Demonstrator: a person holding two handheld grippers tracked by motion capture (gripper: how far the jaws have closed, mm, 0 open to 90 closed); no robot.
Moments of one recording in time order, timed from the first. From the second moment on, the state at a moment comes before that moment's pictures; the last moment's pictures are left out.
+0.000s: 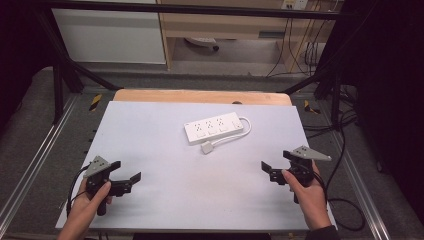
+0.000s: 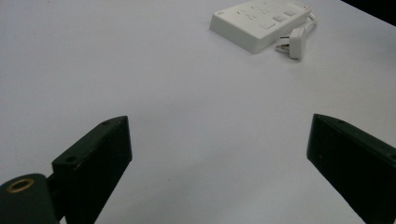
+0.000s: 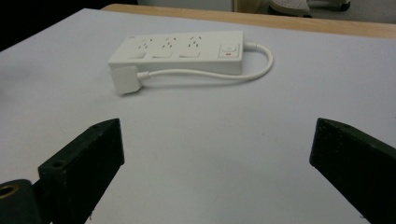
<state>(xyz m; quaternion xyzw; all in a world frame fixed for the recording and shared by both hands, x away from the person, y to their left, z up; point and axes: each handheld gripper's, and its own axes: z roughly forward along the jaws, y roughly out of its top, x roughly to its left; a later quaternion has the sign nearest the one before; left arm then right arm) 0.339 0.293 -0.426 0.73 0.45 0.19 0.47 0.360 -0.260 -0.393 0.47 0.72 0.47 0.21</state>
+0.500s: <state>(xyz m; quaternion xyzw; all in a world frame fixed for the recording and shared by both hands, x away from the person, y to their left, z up) 0.339 0.293 -0.428 0.74 0.46 0.19 0.46 0.383 -0.250 -0.353 0.45 0.72 0.48 0.22</state>
